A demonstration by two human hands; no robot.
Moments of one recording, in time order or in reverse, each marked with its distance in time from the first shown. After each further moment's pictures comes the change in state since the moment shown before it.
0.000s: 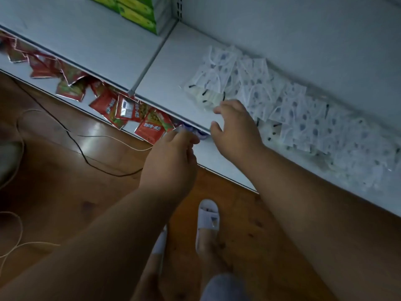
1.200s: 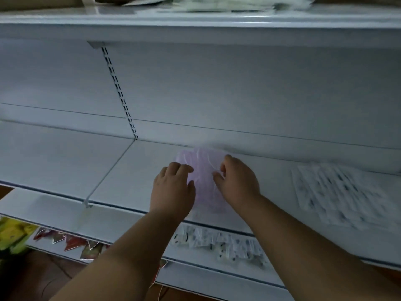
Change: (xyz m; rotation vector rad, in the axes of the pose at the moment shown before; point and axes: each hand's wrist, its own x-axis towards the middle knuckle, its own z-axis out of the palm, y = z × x) left_hand 0.021 0.336 -0.209 0.313 0.364 0.461; right_hand -0.063 -0.054 -0.413 0.017 0.464 0.075
